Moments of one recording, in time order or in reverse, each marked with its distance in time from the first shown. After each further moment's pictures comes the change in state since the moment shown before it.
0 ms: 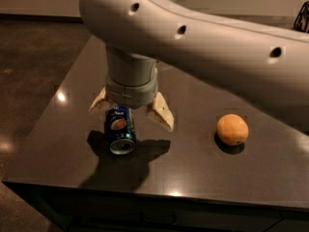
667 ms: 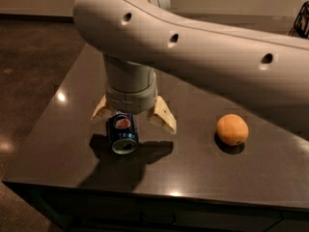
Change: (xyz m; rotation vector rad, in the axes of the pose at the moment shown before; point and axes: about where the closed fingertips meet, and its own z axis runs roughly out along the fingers) arm -0.009 0.006 0.007 -0.053 -0.006 -0.059
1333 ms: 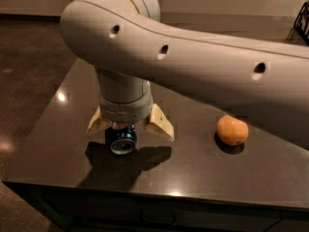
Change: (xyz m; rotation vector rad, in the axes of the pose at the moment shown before) arm -0.022 -0.003 0.006 -0.034 -0.018 -0.060
